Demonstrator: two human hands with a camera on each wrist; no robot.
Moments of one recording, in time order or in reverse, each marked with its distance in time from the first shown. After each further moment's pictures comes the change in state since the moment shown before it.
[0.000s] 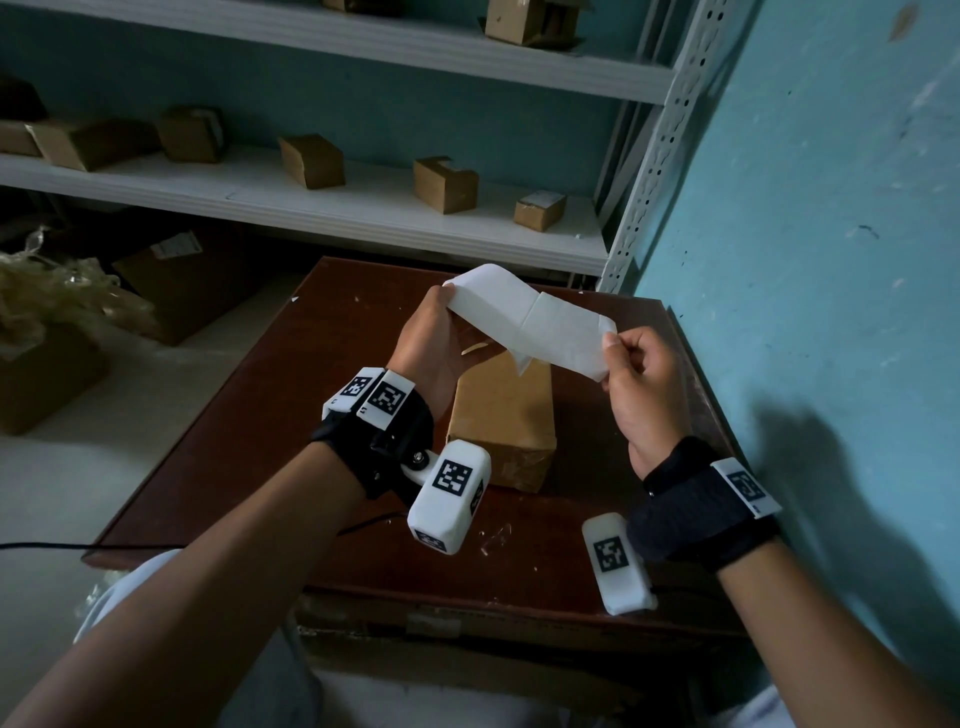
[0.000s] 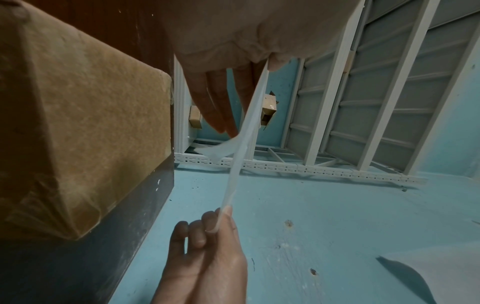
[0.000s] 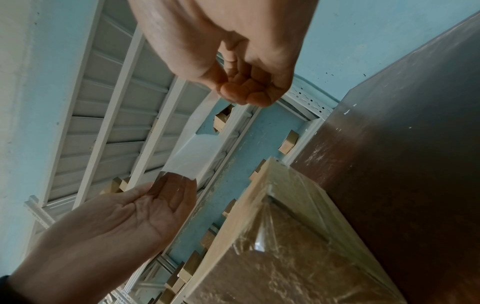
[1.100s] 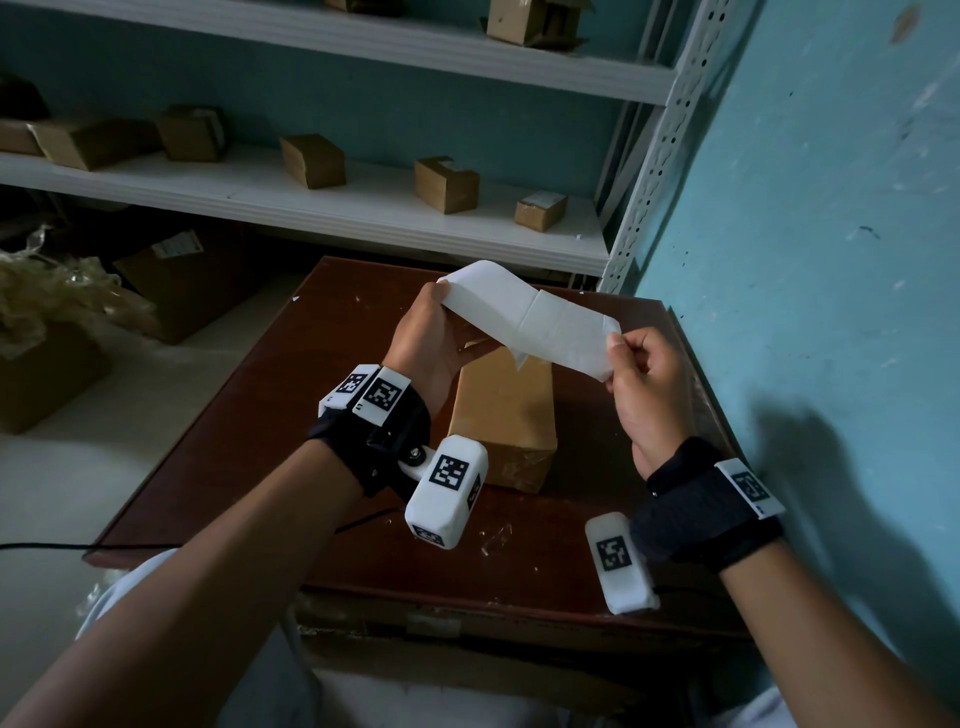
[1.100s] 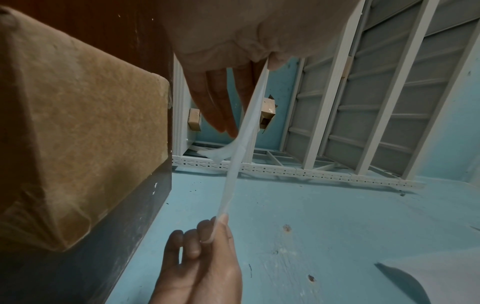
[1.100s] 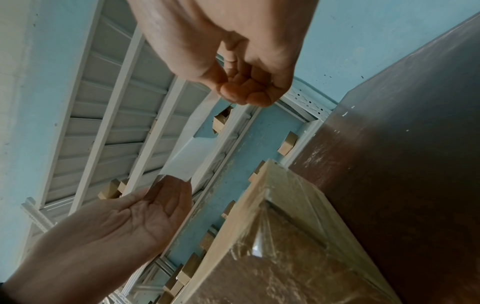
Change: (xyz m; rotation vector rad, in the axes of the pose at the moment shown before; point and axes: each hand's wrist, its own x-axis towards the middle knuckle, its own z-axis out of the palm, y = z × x) left_hand 0.001 0.005 -0.002 -0.009 0.010 0.010; right_hand 0.001 0.000 -0.002 0.018 0.000 0.017
